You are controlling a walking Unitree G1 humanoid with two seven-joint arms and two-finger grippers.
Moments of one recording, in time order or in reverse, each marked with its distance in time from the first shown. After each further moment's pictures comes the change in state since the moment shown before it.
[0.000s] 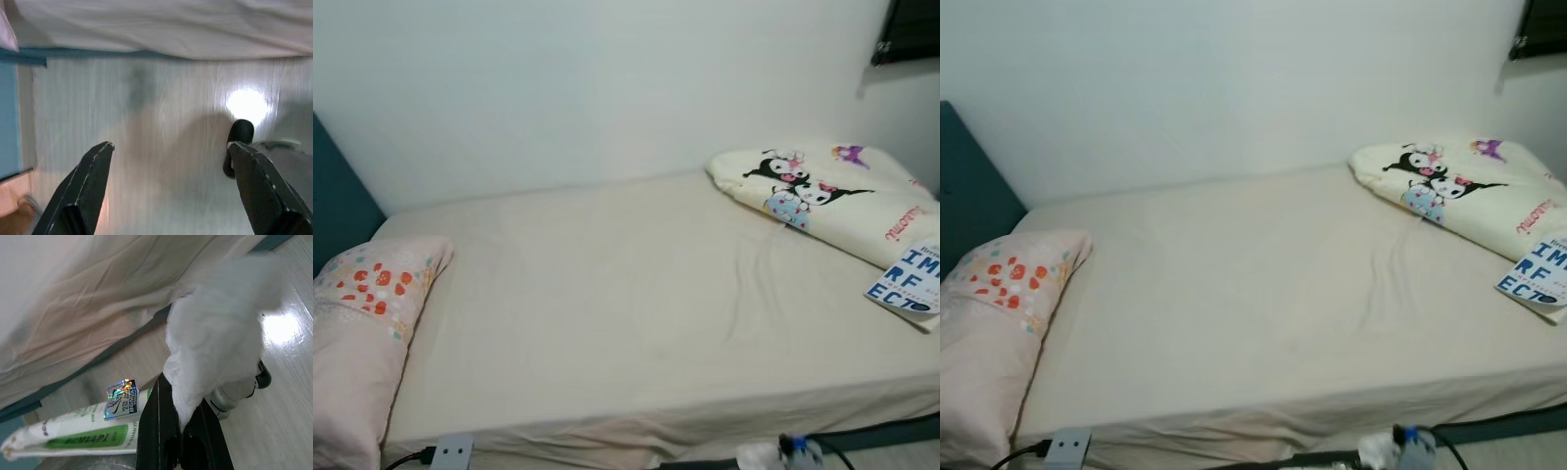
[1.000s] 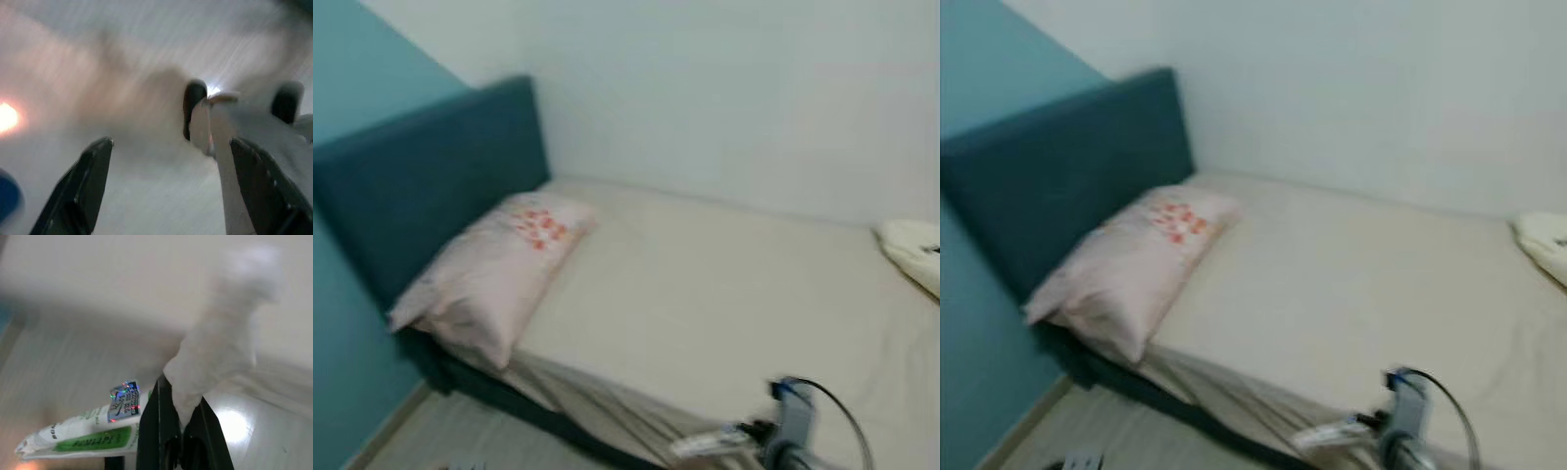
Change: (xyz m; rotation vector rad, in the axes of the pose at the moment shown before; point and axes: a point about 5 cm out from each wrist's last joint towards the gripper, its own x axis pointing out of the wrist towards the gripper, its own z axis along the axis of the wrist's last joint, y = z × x) left arm -0.002 -0.019 -0.015 -0.063 0.071 -0.077; right arm 0.021 0.056 0.078 -0.368 -0.145 0.086
